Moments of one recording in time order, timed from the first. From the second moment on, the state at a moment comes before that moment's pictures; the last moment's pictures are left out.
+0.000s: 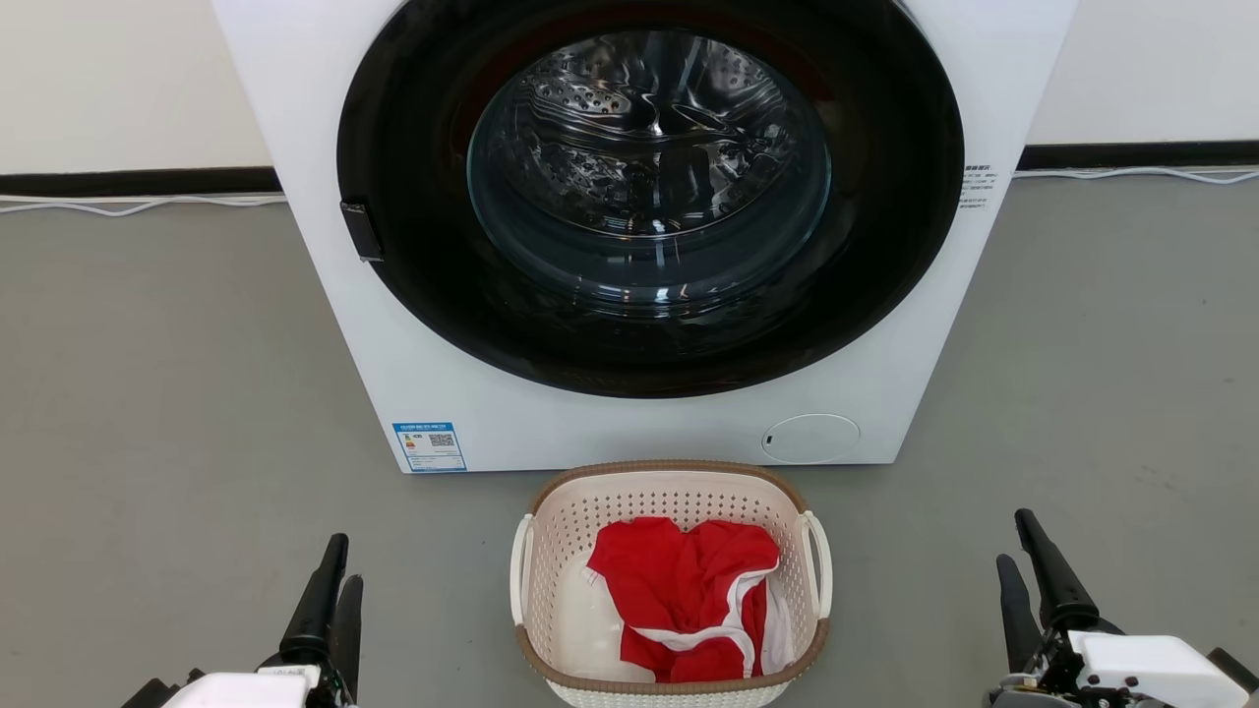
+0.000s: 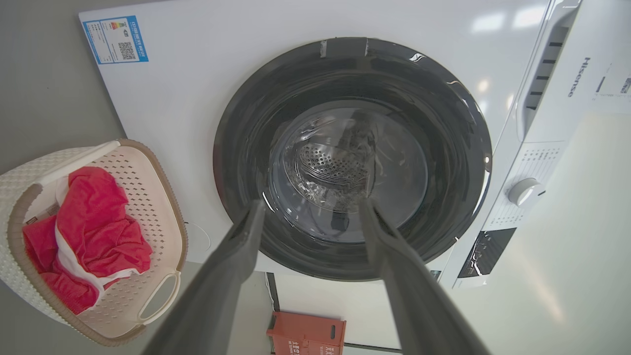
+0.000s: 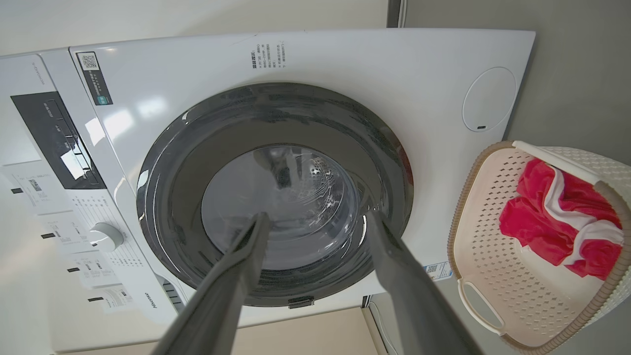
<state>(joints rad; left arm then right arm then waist) 0.00 0.03 0.07 0.31 -1.59 -0.12 0.07 -0.02 -0.03 -0.11 0.30 1.59 0.12 0.08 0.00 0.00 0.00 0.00</state>
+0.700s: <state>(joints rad) 0.01 0.03 0.05 0.29 -1.45 -0.11 0.01 -0.01 -0.03 -0.09 0.28 1.35 0.12 0.02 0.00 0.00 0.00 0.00</state>
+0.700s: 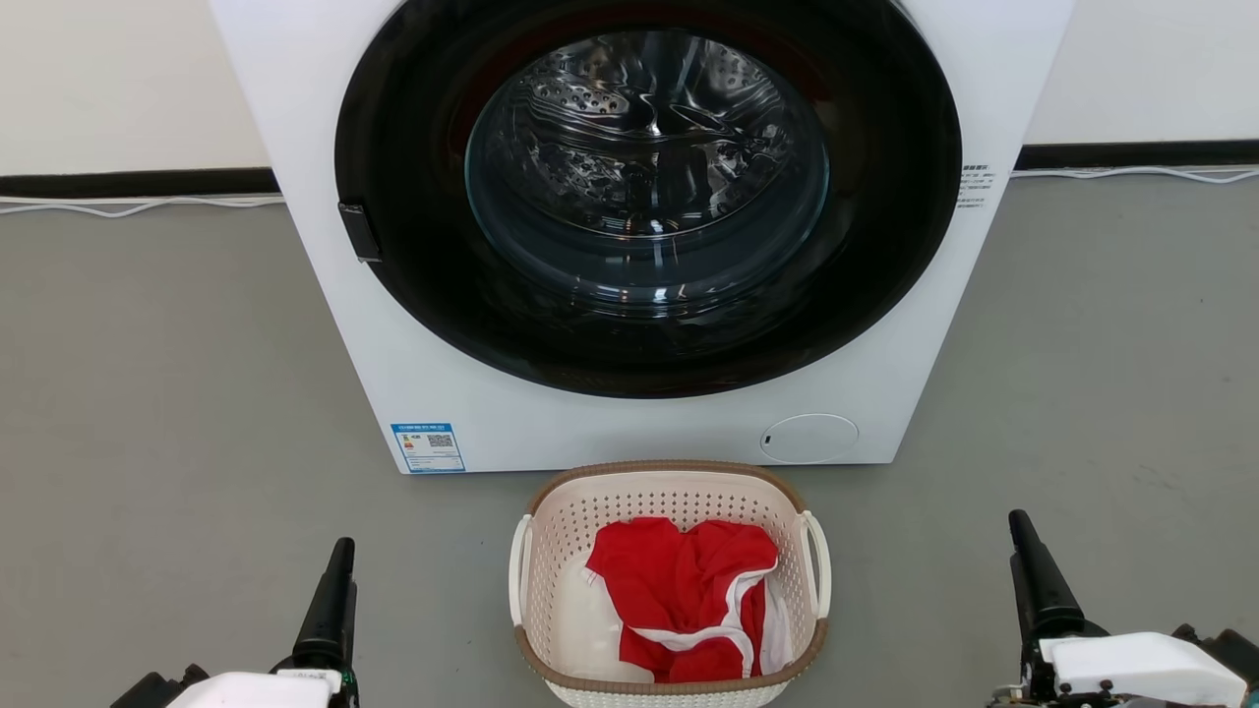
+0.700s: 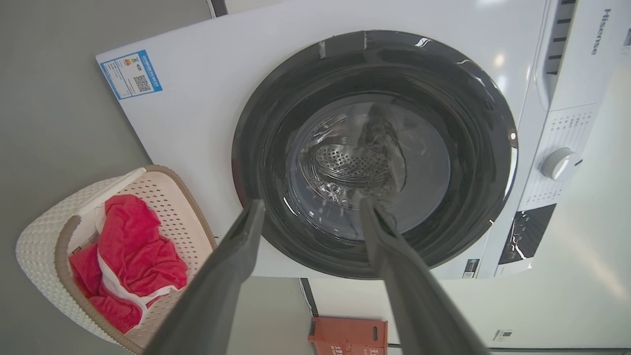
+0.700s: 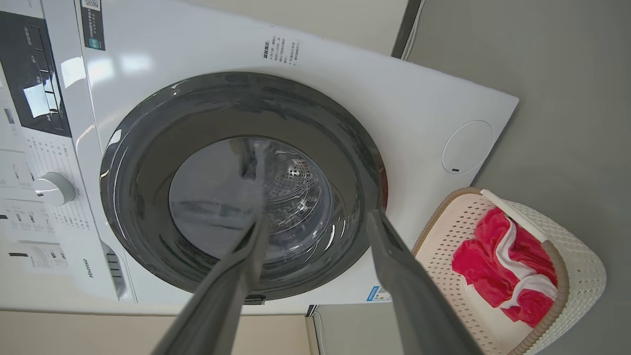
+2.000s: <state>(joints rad) 0.01 0.03 0.00 0.27 -0.84 -0.10 -0.10 -0.03 -0.06 -0.03 0.30 0.68 0.12 -0.09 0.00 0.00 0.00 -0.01</state>
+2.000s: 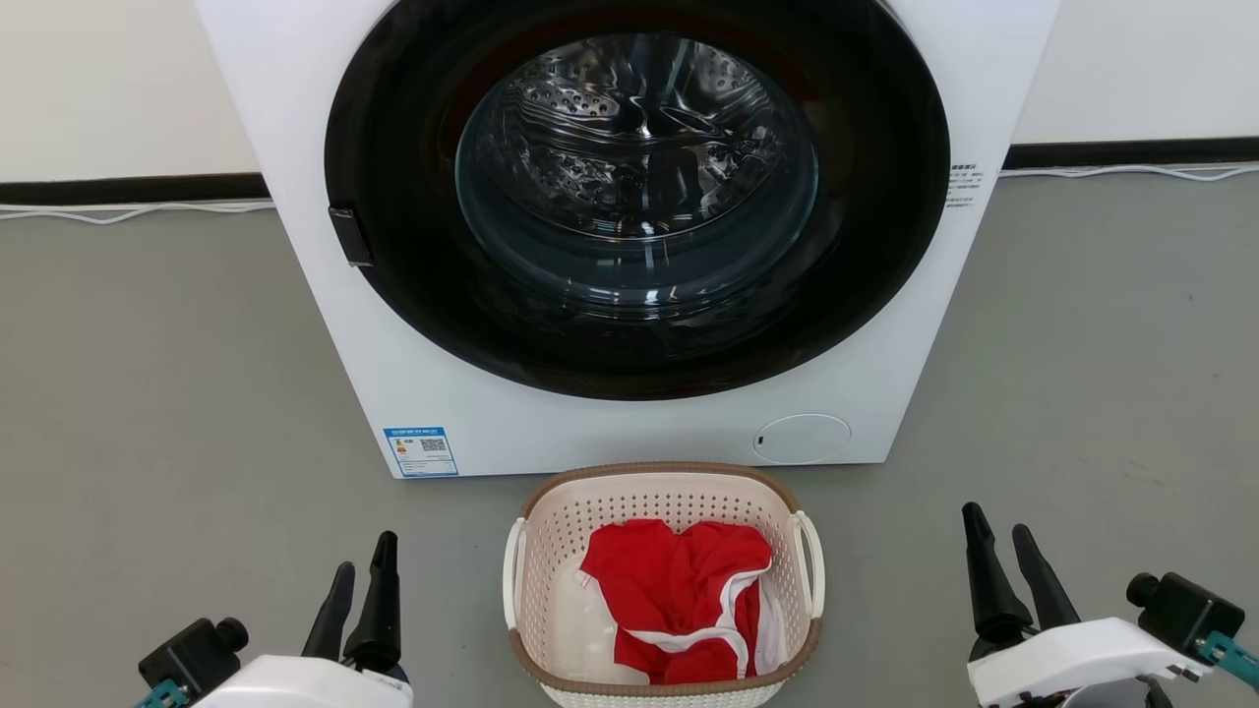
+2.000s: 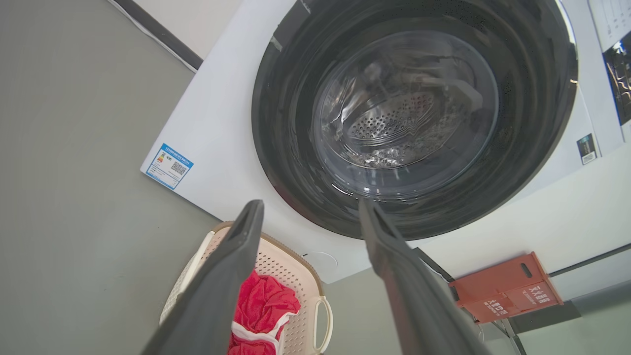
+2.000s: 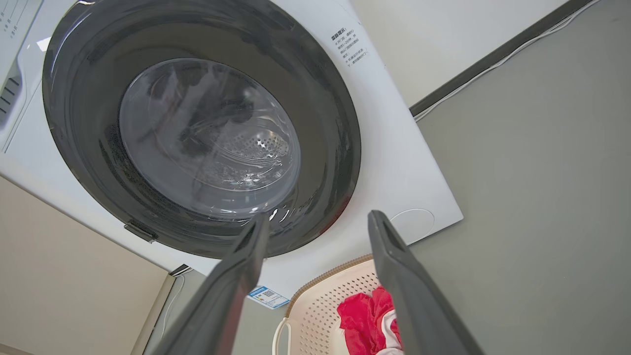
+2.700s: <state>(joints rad) 0.02 0.03 -0.01 0.27 -0.57 -0.10 -0.16 -0.04 -0.07 -0.02 0.33 0.39 0.12 -0.15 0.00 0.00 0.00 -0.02</state>
